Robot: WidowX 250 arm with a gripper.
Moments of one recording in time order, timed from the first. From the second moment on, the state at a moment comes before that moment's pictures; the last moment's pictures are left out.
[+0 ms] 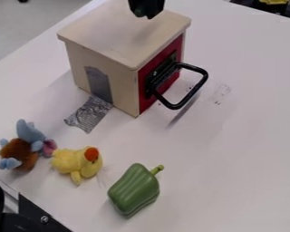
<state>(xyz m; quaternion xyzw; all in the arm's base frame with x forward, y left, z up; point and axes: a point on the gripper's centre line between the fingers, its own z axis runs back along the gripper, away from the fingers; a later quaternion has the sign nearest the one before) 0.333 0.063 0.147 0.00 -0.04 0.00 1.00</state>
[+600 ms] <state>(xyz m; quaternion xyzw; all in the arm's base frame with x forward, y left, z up) 0.324 0.078 0.117 -0.01 0.02 -0.02 1.00</state>
